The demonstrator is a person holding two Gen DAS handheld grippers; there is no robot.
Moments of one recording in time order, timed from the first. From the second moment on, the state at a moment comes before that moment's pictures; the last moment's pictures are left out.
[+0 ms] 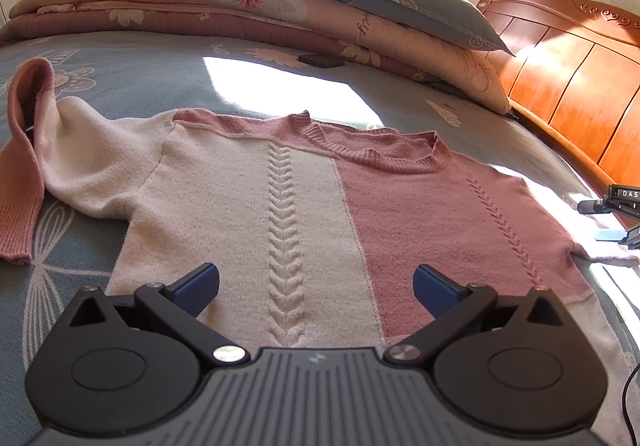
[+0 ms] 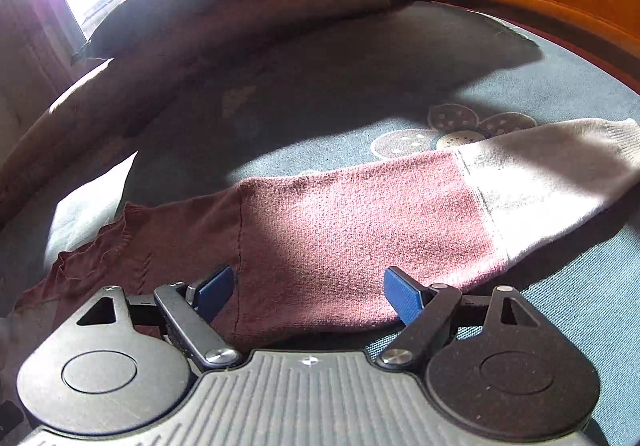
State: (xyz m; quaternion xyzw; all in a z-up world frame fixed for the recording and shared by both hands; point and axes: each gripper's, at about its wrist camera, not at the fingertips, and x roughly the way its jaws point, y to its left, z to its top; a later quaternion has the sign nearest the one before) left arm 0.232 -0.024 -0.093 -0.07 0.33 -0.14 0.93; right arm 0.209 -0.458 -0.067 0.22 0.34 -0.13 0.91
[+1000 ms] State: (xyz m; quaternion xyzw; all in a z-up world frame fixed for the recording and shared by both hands) left arm 0.231 -0.030 -0.097 -0.05 0.33 -0.15 0.93; right arm 0.253 -0.518 -0.060 0.13 0.40 -0.13 0.90
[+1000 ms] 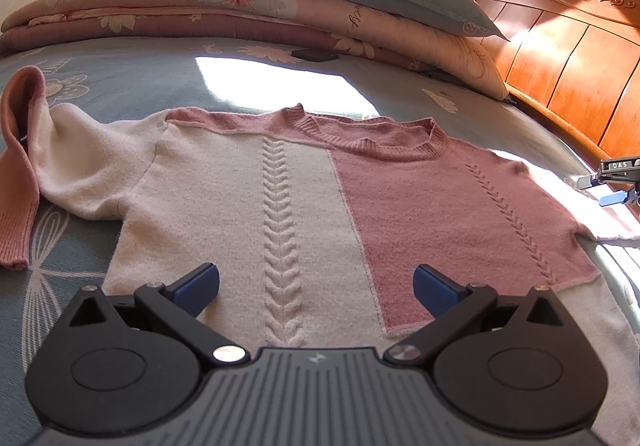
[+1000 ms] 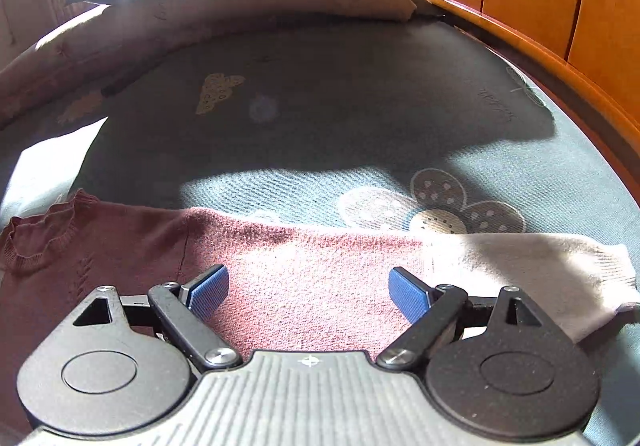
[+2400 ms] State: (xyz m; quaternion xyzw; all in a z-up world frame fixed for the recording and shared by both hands) left arm 0.227 -0.034 -0.092 -0.03 0.33 -0.15 0.93; right arm 0.159 -0.563 -0.026 0.19 0.37 -0.30 0.86
